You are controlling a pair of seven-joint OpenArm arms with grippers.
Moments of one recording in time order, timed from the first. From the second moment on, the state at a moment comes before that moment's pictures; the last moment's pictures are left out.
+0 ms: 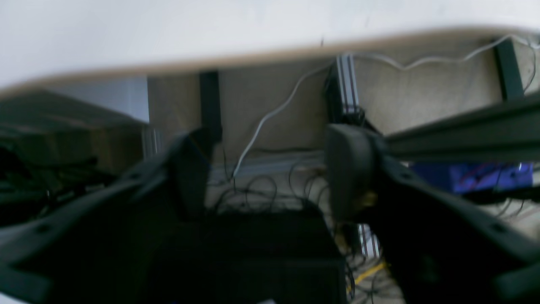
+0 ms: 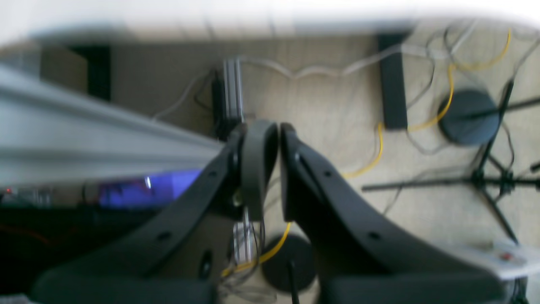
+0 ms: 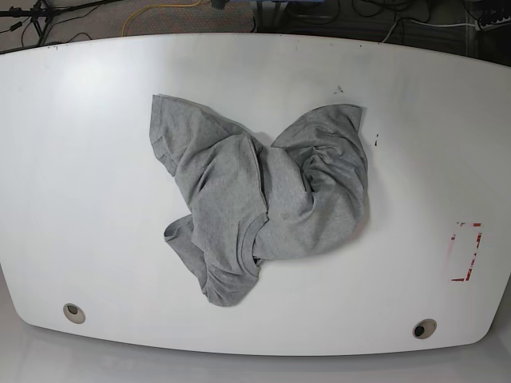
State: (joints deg) left arm 77.2 -12.1 -15.8 112.1 -8.2 -8.3 -9.2; right arm -73.8 -7.2 10.4 104.4 0.5 12.0 13.7
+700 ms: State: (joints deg) left arm 65.4 -11.7 -15.5 112.5 -8.2 -8.3 -8.9; right arm -61.7 -7.1 10.4 112.8 0.3 12.0 1.7
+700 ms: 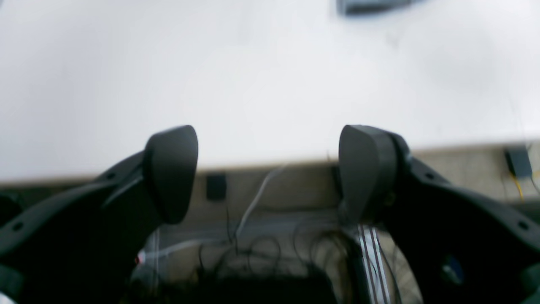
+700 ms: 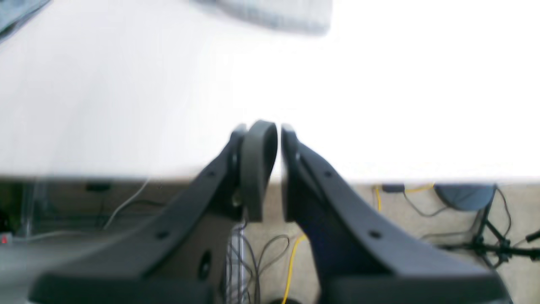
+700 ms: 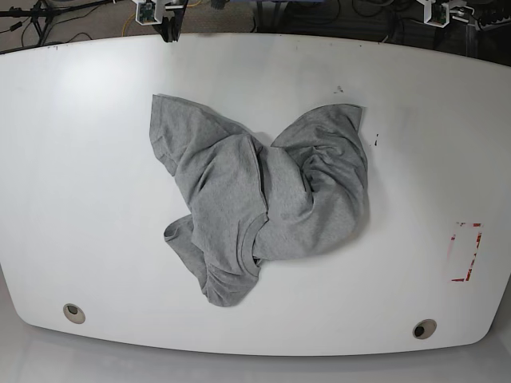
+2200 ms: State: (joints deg) left arm 54.7 -8.3 -3.5 112.6 -8.0 -7.9 -4.3; right arm -15.8 3.2 10.8 106.2 0.5 12.2 -33.4
